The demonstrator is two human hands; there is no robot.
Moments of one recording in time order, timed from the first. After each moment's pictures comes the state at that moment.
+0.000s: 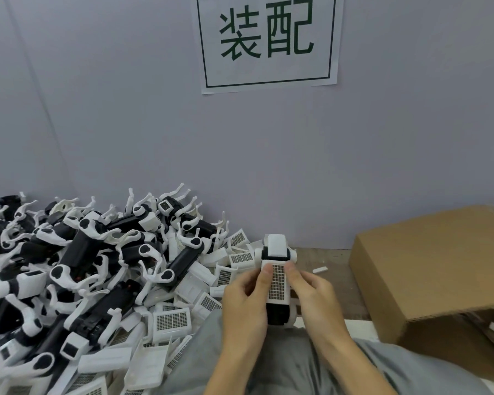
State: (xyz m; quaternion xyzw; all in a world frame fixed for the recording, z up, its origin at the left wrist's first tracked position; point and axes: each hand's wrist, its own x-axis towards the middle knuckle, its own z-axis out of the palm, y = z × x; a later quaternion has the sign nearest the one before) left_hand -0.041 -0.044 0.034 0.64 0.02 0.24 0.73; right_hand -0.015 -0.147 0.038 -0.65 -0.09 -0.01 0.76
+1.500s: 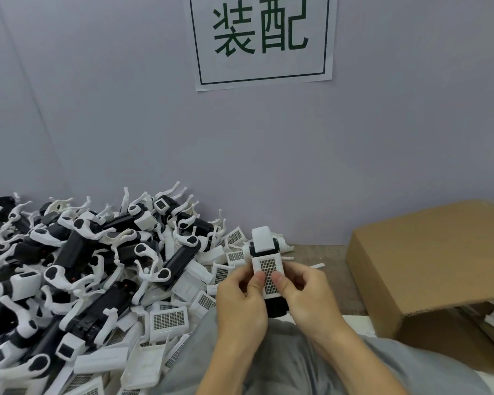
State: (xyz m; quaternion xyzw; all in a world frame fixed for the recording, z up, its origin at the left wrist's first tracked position) left_hand -0.041 -0.041 0.033 0.71 0.07 0.28 0.65; right_hand -0.015 -0.147 0.041 -0.70 -0.15 -0.03 0.70
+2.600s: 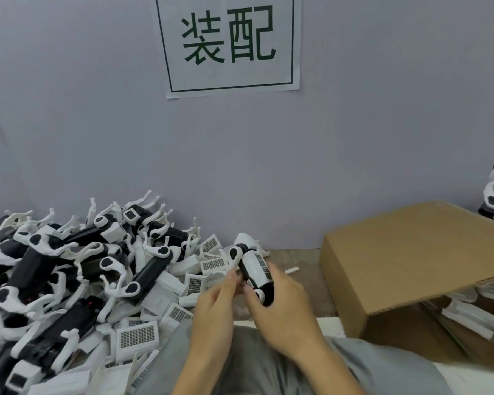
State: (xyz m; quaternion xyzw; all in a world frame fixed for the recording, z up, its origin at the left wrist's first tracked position) left_hand -0.044 -0.044 0.037 0.66 0.04 0.20 0.72; right_hand -0.012 -0.158 0.029 -0.87 -0.16 -0.15 0.45
